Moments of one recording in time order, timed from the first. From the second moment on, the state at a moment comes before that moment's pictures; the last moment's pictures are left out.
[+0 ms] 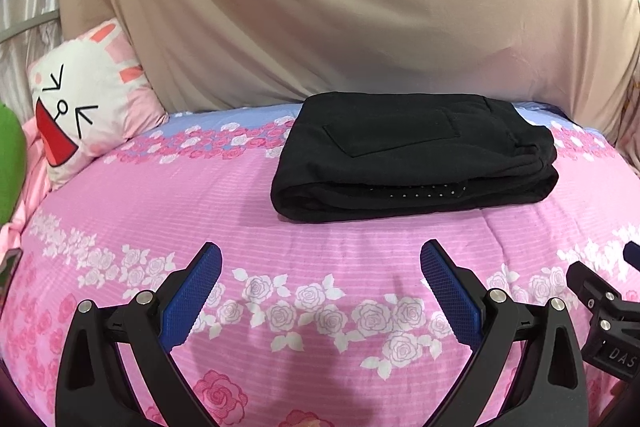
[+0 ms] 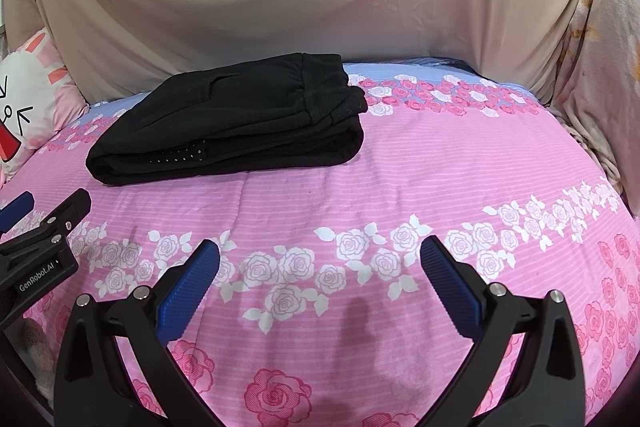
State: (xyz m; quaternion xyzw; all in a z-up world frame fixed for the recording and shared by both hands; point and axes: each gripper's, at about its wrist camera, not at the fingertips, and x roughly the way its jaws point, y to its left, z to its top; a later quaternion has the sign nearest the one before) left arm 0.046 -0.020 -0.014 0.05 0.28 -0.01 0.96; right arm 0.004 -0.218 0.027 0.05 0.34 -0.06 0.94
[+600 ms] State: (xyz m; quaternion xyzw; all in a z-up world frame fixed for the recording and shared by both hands) left arm 0.047 -0.019 -0.016 0.05 0.28 -0.02 0.96; right arm 0.004 -0.218 0.028 0.05 0.34 -0.06 0.94
